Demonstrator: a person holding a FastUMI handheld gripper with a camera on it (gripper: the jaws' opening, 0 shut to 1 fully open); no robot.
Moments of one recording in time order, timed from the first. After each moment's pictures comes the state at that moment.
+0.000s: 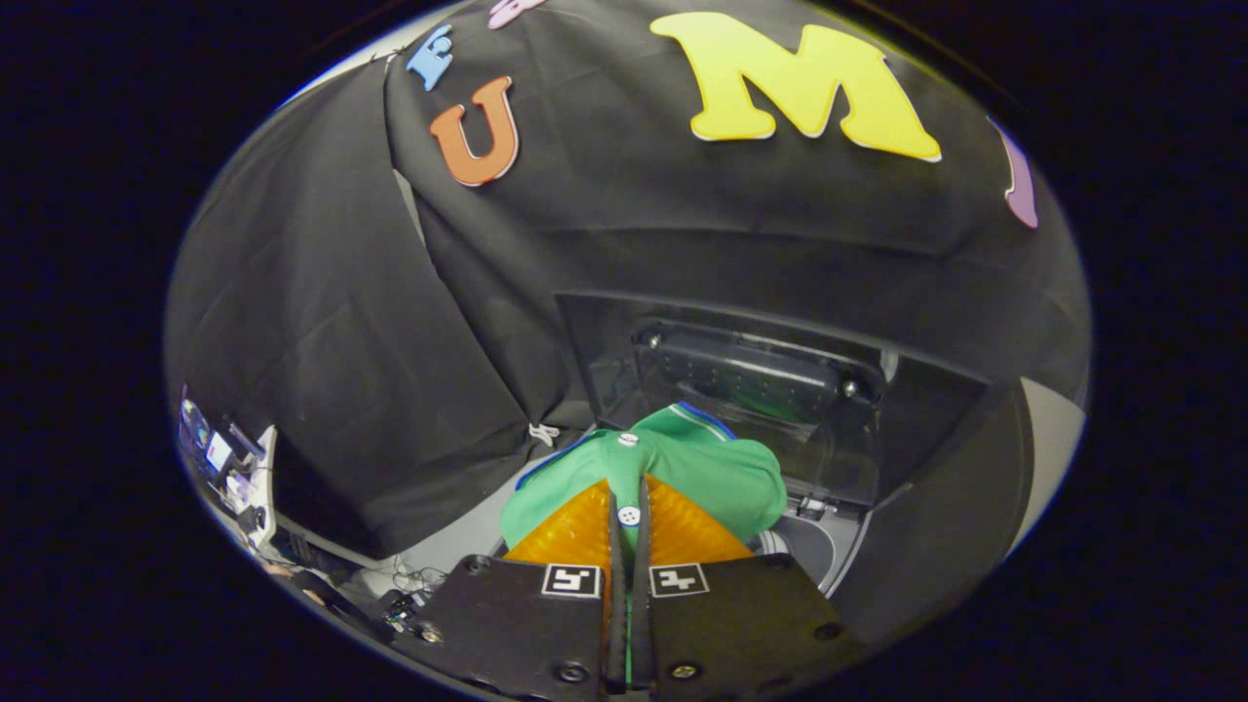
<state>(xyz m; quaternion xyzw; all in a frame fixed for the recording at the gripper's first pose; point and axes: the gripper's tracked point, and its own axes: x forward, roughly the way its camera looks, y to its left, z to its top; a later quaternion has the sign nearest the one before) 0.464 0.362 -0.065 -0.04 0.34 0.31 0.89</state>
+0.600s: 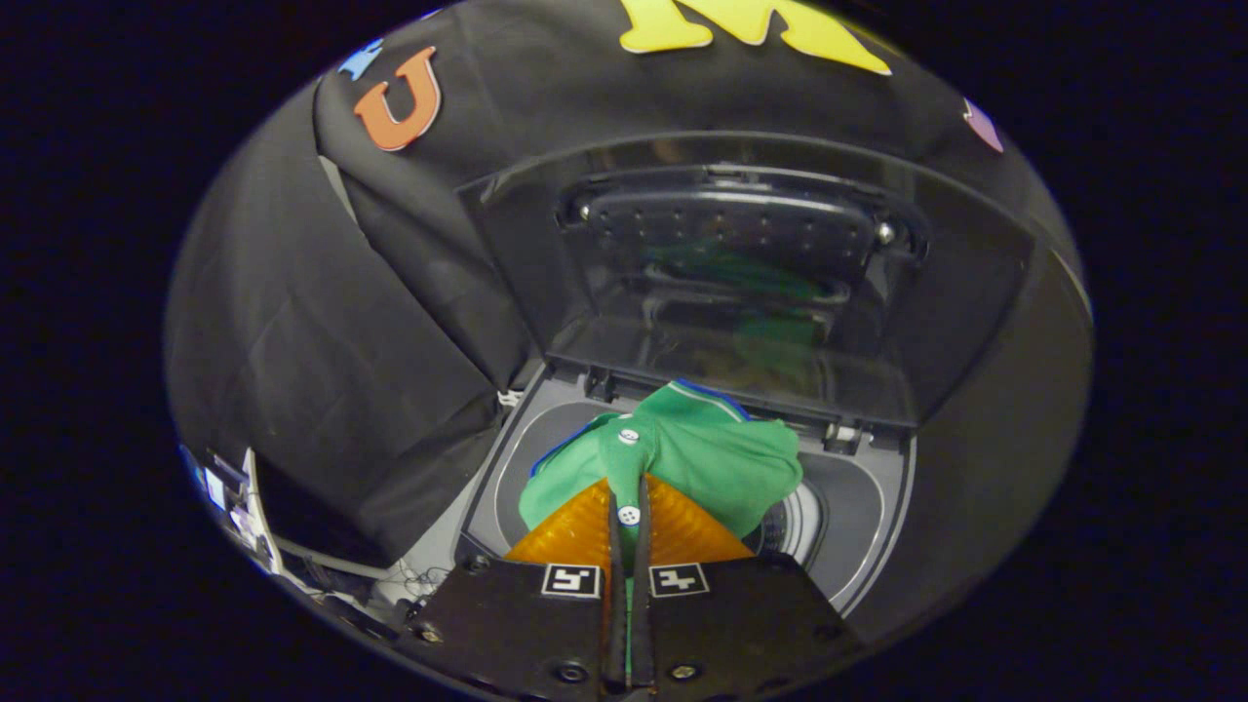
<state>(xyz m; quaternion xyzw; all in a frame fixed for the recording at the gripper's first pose) 0.480 0.369 -0.158 -0.01 0.41 0.24 0.88</state>
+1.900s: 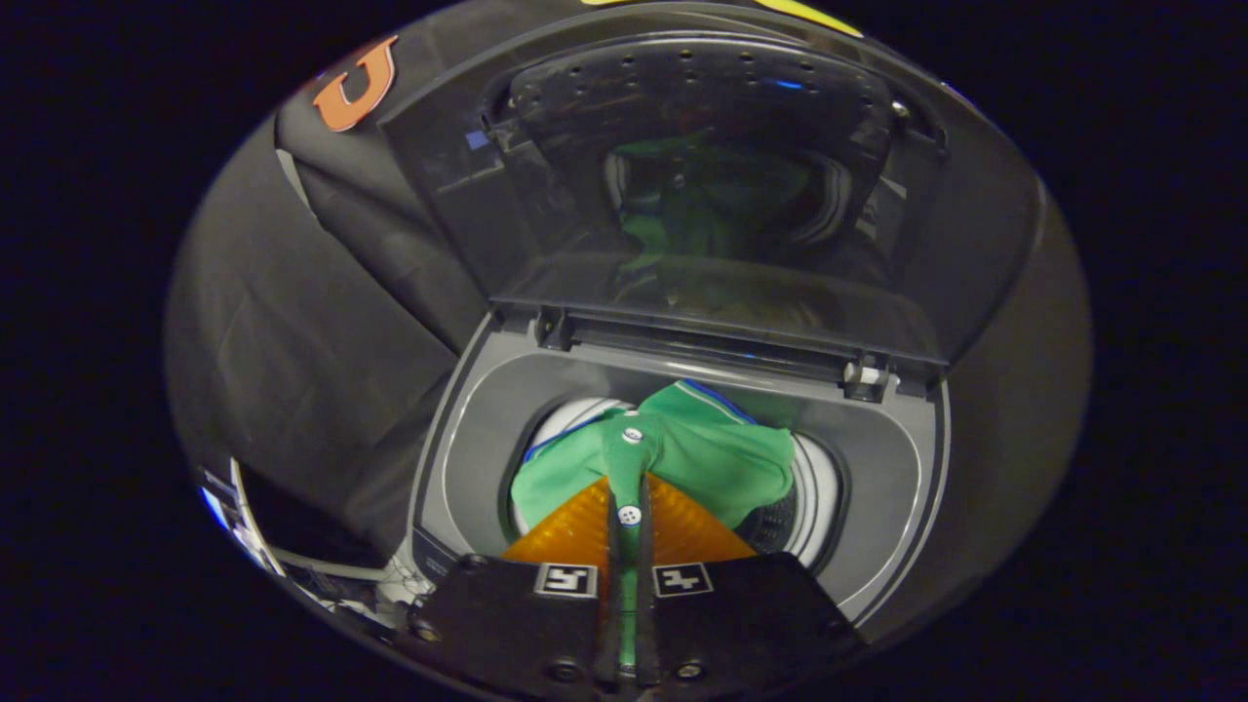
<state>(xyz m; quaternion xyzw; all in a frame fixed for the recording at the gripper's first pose) 0.483 0.361 -0.226 -0.04 0.47 0.18 0.86</state>
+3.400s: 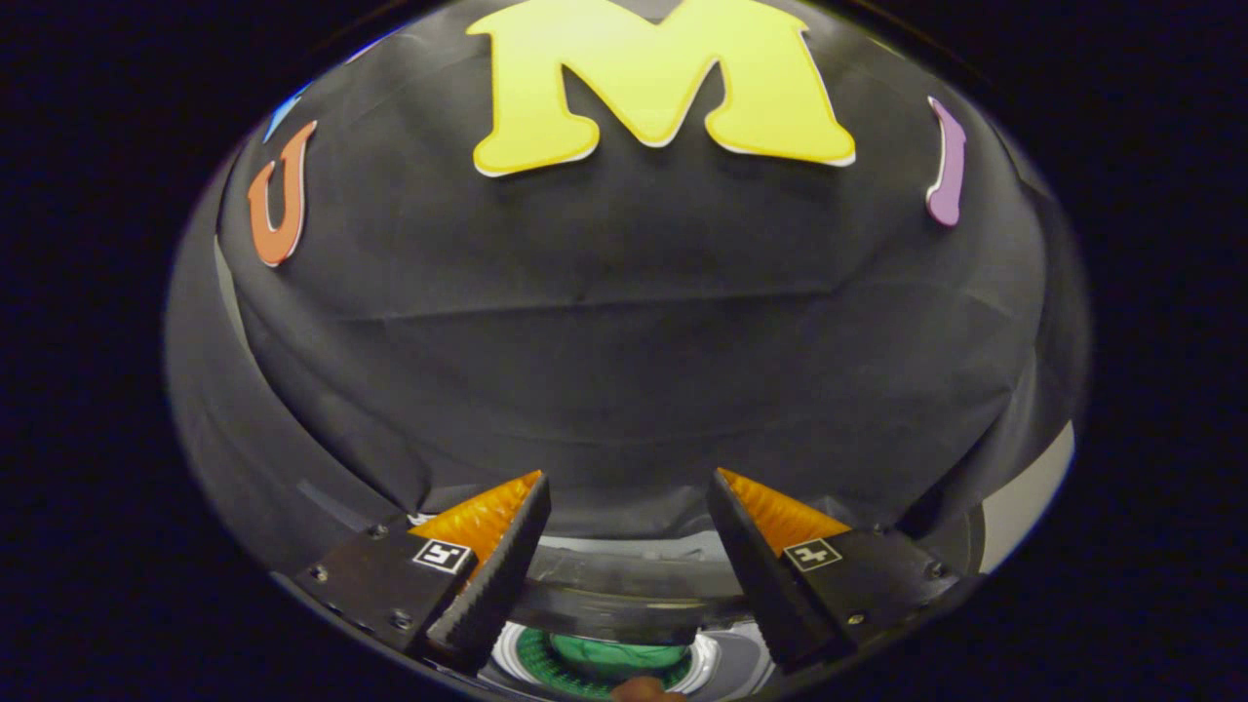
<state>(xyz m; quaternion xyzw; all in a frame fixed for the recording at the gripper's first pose) 0.680 0.348 -0.016 0.01 0.27 0.11 0.96</state>
